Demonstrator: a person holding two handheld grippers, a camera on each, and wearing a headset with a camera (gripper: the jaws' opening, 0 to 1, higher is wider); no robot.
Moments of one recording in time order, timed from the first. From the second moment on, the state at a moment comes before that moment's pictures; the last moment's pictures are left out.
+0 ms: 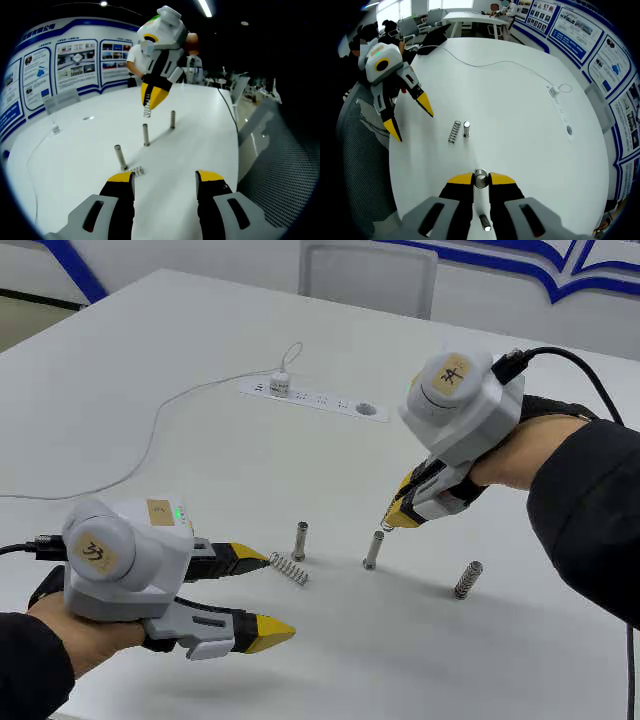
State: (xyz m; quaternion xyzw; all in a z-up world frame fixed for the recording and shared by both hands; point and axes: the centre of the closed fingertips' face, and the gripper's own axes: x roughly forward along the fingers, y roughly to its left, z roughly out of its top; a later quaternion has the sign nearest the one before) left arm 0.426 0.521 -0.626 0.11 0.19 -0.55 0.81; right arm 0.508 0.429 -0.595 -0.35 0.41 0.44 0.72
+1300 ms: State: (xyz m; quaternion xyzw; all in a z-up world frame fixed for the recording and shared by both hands) left arm 0.428 0.522 -0.629 0.11 0.20 -0.54 0.81; right arm 0.519 0.428 -0.666 -0.33 0.47 0.43 0.70
